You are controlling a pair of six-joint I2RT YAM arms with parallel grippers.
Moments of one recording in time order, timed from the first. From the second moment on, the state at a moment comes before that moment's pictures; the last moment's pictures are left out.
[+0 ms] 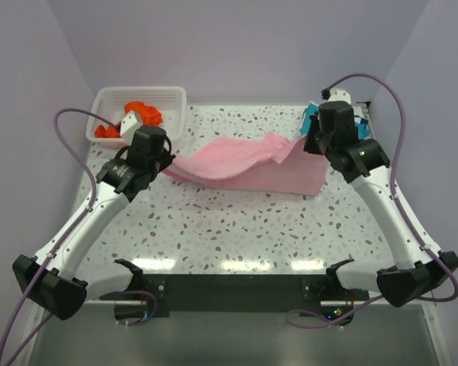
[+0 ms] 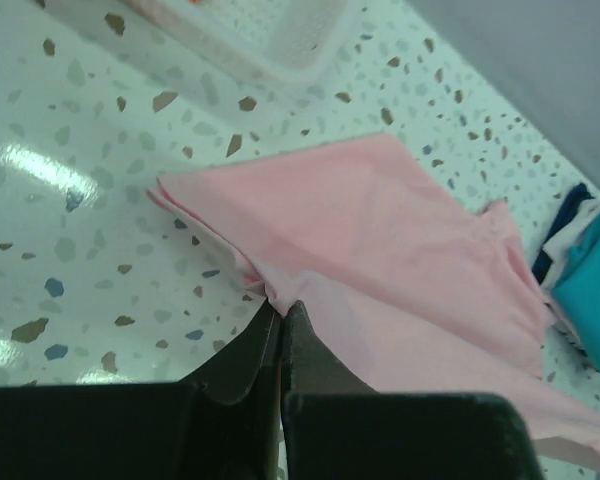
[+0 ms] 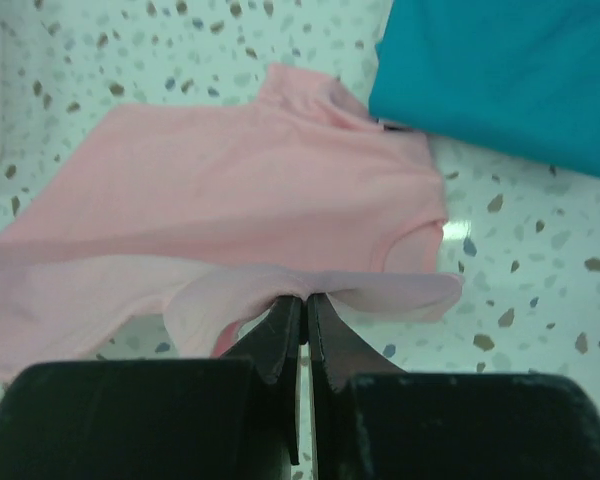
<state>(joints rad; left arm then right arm) -0.47 1.16 1.13 -0.68 -0.48 -0.95 0.40 1.26 1.41 -0.79 0.31 0.40</state>
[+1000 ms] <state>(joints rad) -0.46 0.86 1.71 -0.58 -0.17 -0.68 0.39 1.08 2.36 -1.07 0.15 0.14</state>
